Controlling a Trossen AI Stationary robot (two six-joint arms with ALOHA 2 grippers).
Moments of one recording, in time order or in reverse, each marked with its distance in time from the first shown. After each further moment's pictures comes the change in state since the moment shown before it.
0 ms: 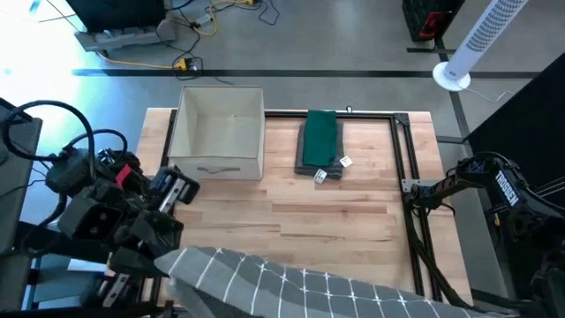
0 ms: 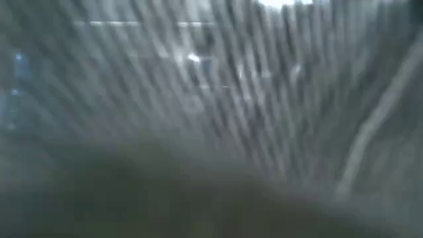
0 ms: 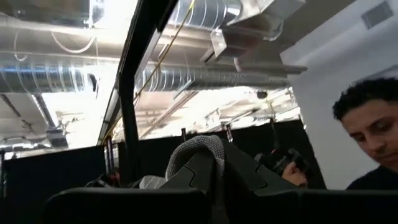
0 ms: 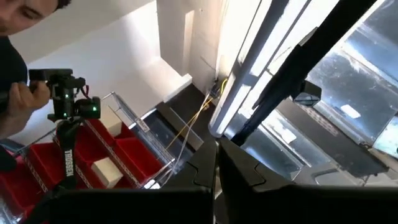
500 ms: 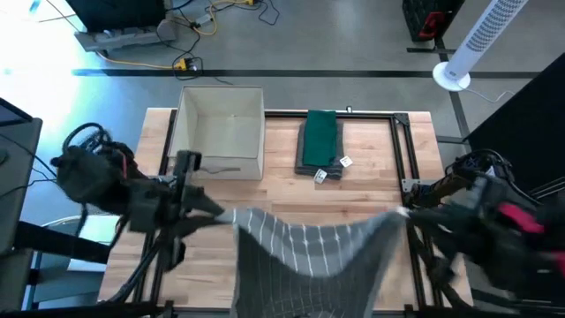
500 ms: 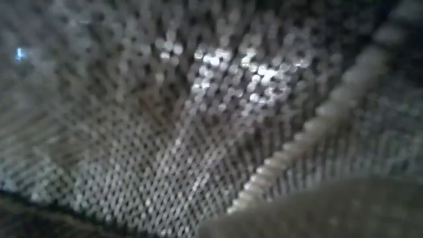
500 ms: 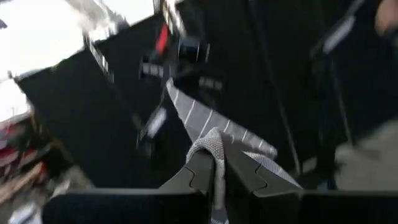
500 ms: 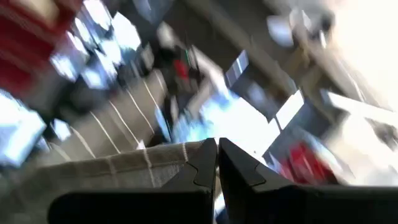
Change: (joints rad) left arm 0.042 -0.108 0.000 -0.696 -0.435 0.089; right arm -0.211 -0.001 0.000 -0.252 0.725 0.346
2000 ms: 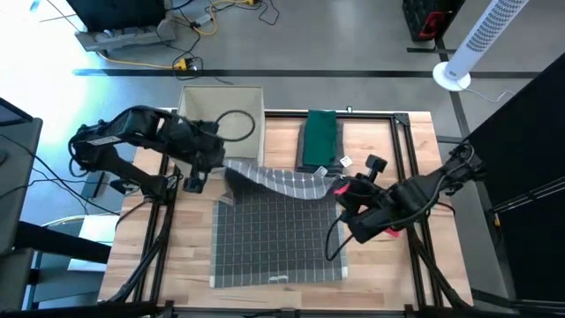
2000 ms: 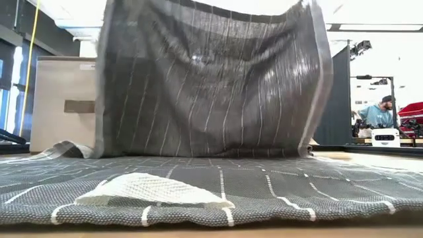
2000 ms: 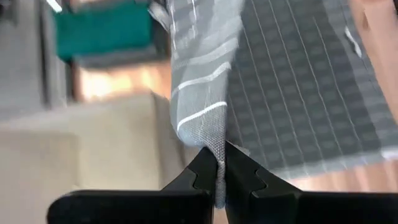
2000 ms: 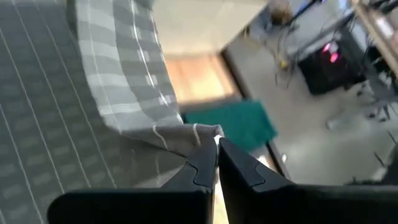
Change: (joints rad) left arm 0.649 -0.297 -0.597 -0.808 0.452 -0.287; right arm -0.568 -0.024 -0.444 -1.520 -0.493 1.809
